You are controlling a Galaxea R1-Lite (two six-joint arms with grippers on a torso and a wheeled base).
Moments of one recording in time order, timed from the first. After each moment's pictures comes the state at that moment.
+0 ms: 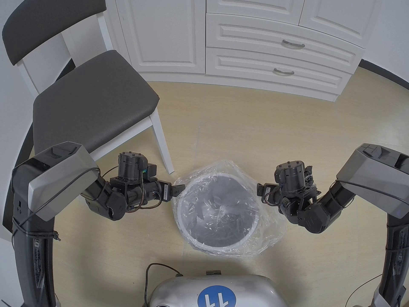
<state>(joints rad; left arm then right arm) -0.32 2.37 -1.13 -0.75 -0.18 -0.04 0.47 2.25 -0.96 -0.80 -0.49 0.37</state>
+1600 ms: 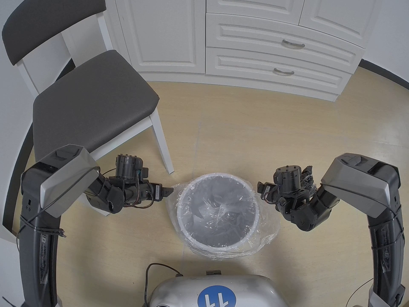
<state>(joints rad) -0.24 2.48 -1.28 -0.60 -0.14 -0.07 0.39 2.45 -1.10 -0.90 -0.43 0.44</state>
